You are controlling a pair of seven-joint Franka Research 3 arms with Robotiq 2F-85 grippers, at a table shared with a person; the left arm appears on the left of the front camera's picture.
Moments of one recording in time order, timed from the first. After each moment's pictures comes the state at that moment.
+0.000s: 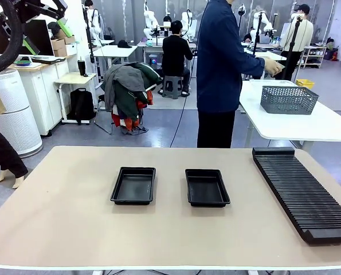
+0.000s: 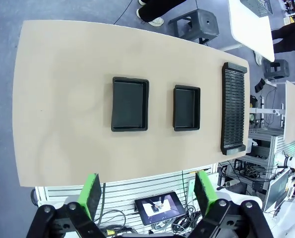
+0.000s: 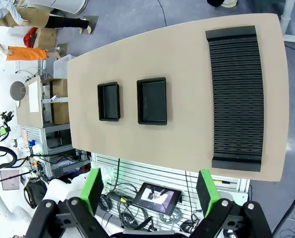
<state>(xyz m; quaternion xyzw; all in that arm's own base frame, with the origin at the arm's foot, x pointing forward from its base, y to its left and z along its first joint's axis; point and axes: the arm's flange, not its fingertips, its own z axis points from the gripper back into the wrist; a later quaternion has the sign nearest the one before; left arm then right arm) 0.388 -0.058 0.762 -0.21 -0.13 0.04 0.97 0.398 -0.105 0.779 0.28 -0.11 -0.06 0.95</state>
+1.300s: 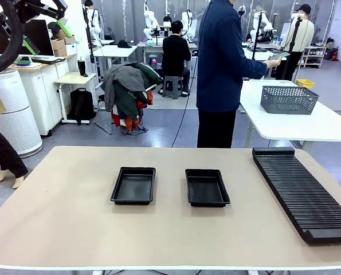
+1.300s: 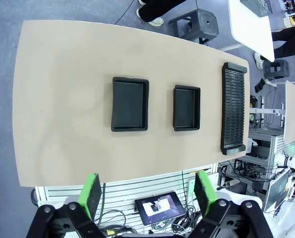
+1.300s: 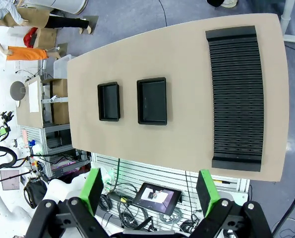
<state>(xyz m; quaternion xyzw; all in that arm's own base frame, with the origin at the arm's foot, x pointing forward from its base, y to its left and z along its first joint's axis) 0.388 -0.058 0.762 -0.21 -0.13 0.04 0.97 0.398 -0.105 0.779 0.28 -0.11 -0.06 0.95</state>
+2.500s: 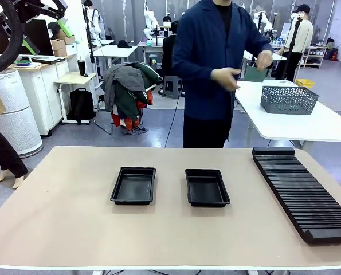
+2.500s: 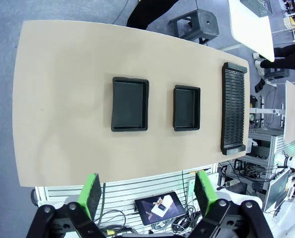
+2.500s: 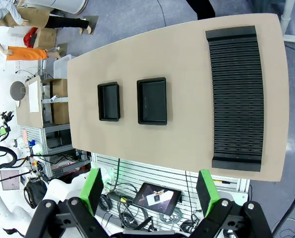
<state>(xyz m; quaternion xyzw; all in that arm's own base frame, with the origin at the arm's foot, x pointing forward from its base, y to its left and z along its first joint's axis) 0.388 -0.058 0.762 -0.21 -0.13 0.04 0.97 0.398 -0.105 0.779 0.28 -0.11 -0.06 0.95</state>
